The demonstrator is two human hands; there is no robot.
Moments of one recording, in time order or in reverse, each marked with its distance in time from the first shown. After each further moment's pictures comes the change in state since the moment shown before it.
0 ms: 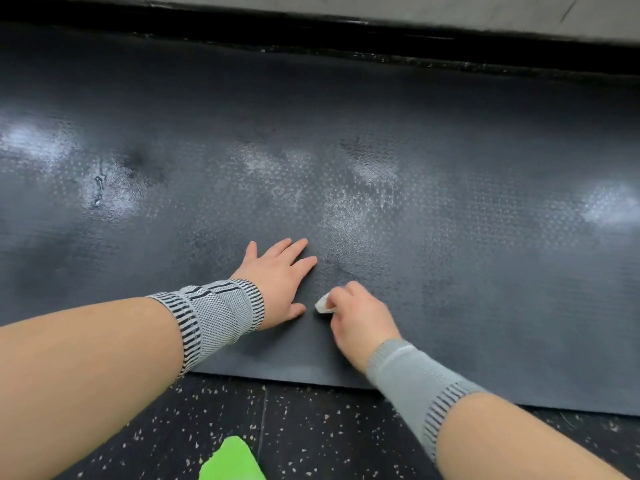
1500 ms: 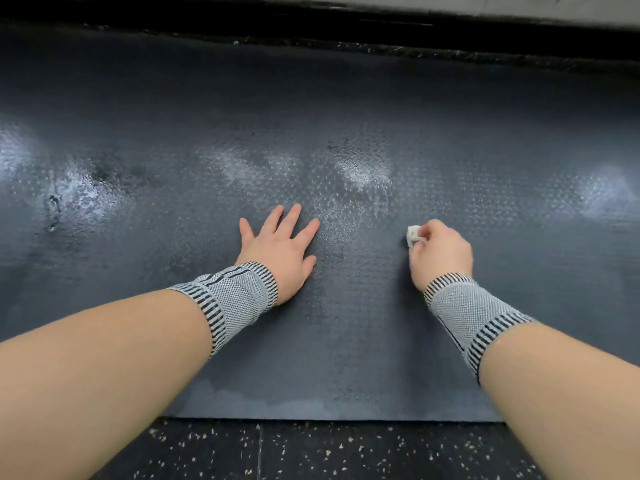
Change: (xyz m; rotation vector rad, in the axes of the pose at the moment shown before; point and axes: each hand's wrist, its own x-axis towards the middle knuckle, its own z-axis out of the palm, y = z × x) left_hand 0.070 -0.009 -0.018 -0.092 0.146 -0.124; right_hand 0.081 0.076 -0.072 0.010 0.327 0.548
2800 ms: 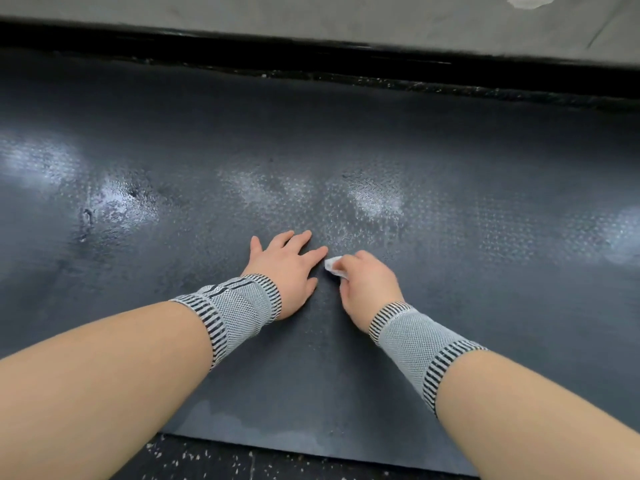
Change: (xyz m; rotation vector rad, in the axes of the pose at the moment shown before) left_hand 0.002 -0.003 -0.019 -0.028 -0.035 -0.010; right_hand -0.026 -0.061 0.027 -0.019 -0.200 -0.582
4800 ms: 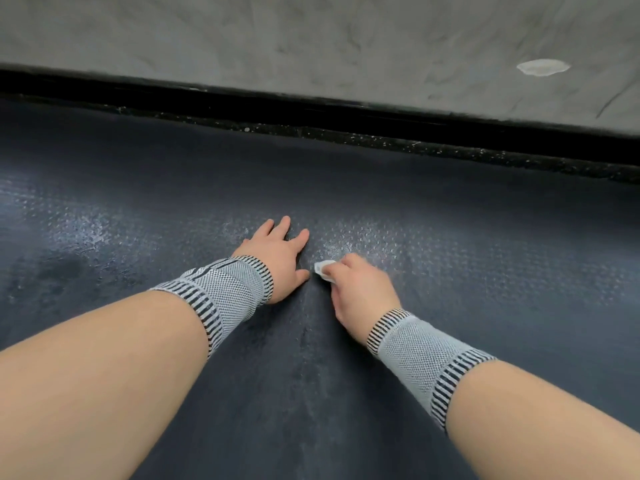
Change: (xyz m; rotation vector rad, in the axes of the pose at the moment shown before) left_hand 0.138 -0.032 -0.075 -0.054 -0.045 -0.121; right_hand 0.127 0.024 -0.038 -0.086 0.027 -0.162
